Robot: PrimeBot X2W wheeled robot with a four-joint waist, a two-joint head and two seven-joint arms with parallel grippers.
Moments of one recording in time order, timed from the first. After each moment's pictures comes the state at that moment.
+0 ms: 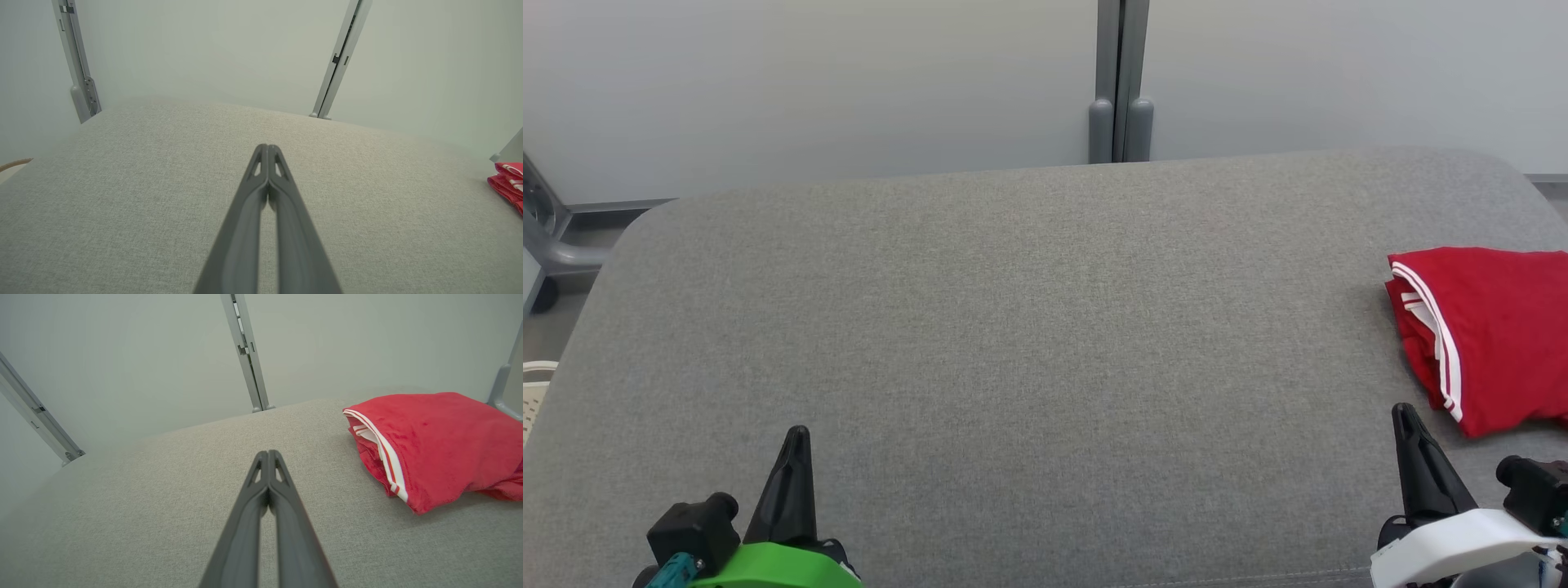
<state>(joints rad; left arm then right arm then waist) 0.06 0.26 -0.27 0.07 -0.52 0.12 -0.18 0.17 -0.06 -0.07 -0.09 0.29 0.13 -0.04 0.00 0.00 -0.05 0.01</state>
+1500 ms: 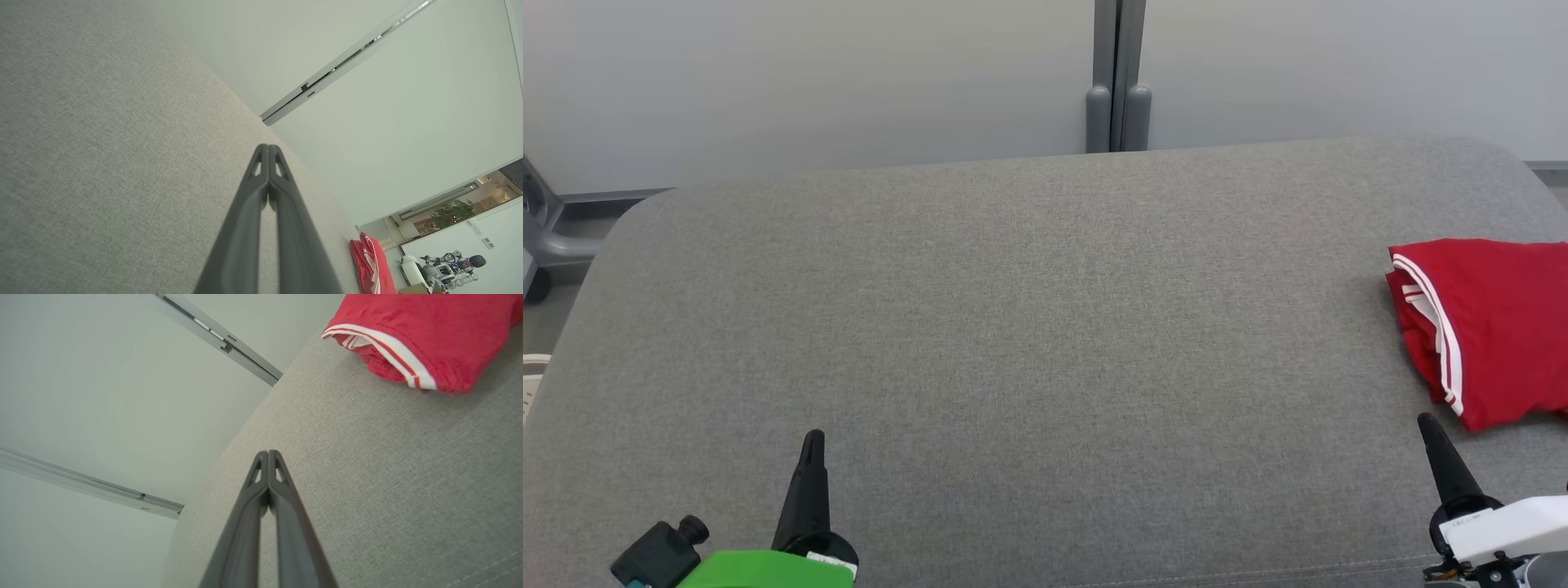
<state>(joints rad) 0.10 0.15 -0.21 0.03 -1.09 -0.01 -0.17 0.13 -0.12 -0.13 0.01 1.07 0.13 0.10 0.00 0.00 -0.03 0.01</state>
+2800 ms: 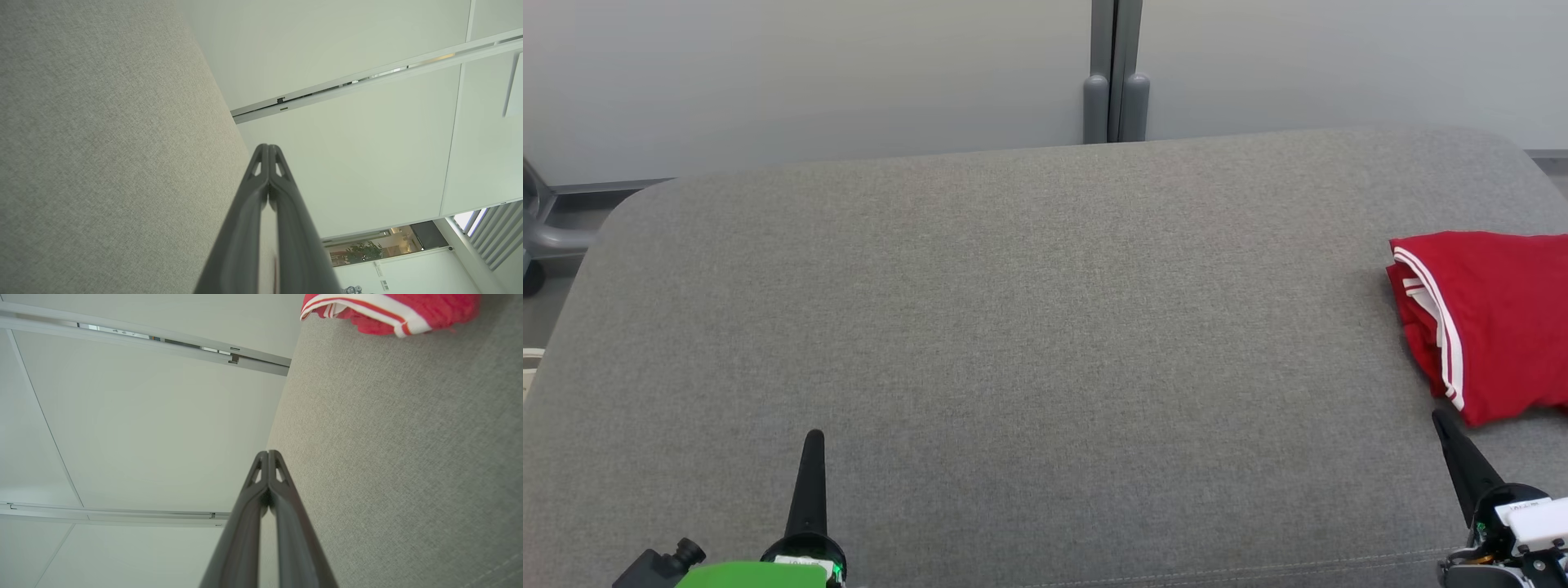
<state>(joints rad) 0.12 0.09 -0.17 0.00 -1.40 -0.08 -0.17 0.10 -0.14 -0.19 0.07 1.47 0.13 0.21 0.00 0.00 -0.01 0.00</state>
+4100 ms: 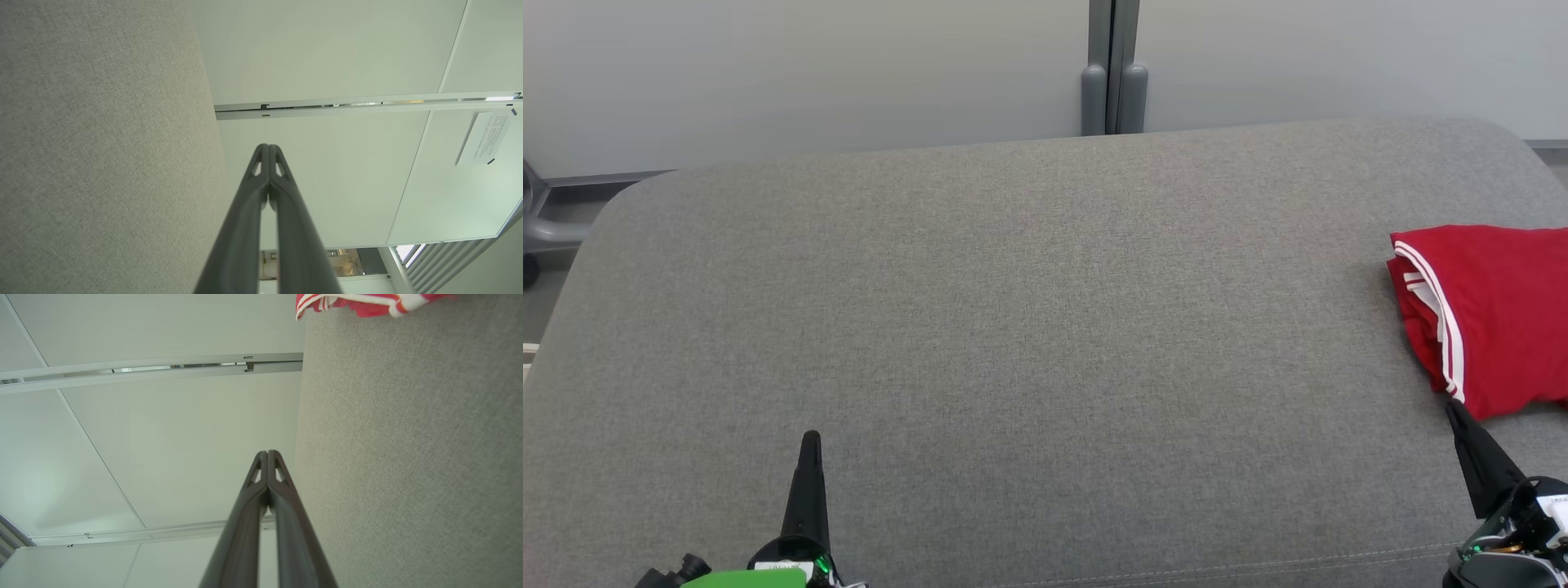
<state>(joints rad) 0.13 0.05 -0.15 -0.02 -1.61 -0.13 -0.16 0.07 -0.14 -0.25 0.11 1.72 0.13 0.29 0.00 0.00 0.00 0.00</state>
